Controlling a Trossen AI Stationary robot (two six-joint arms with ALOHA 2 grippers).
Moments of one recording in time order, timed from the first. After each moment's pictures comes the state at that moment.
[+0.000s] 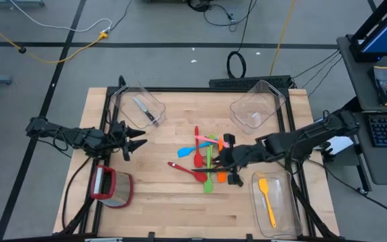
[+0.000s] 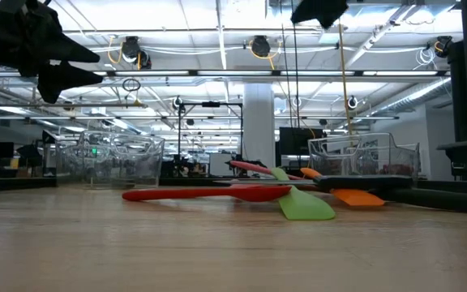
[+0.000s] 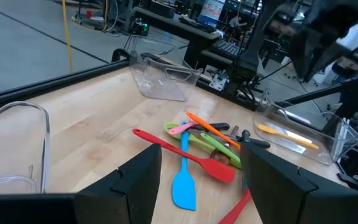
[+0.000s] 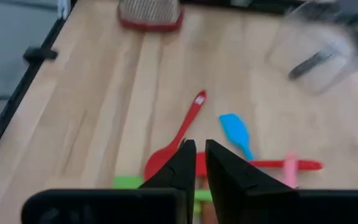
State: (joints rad) left arm -0.27 0.24 0.19 -0.10 -0.50 -0.42; right arm 0.31 1.37 1.11 -0.42 0.22 0.12
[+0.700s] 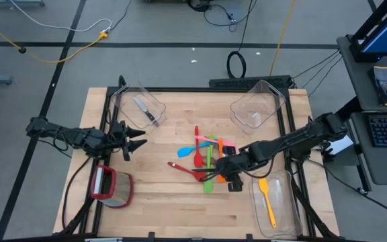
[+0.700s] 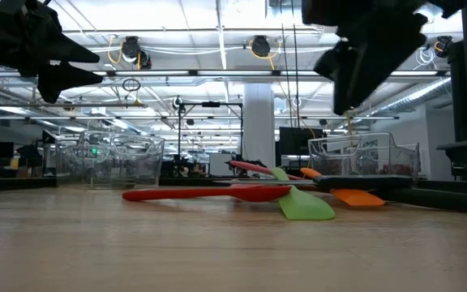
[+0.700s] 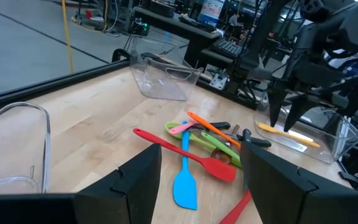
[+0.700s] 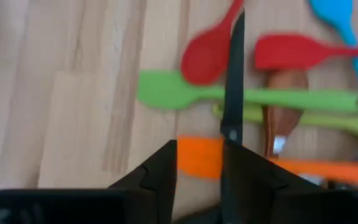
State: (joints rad) left arm -0.27 0.24 0.19 -0.10 -0.50 -0.41; right arm 0.31 1.56 1.11 -0.64 0.01 0.24
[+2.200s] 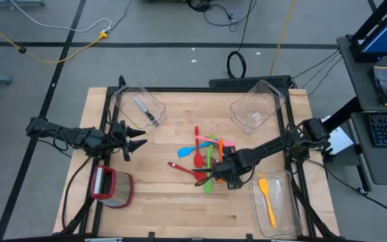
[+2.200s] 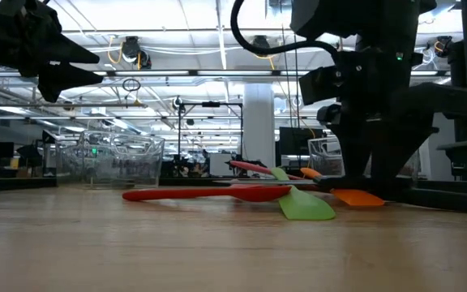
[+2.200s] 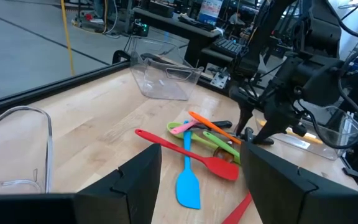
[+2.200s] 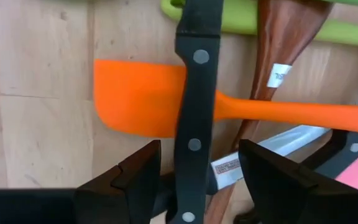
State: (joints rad) left arm -0.27 0.24 0.19 -0.10 -0.50 -0.39; right arm 0.30 1.78 1.11 -0.77 0.13 0.19
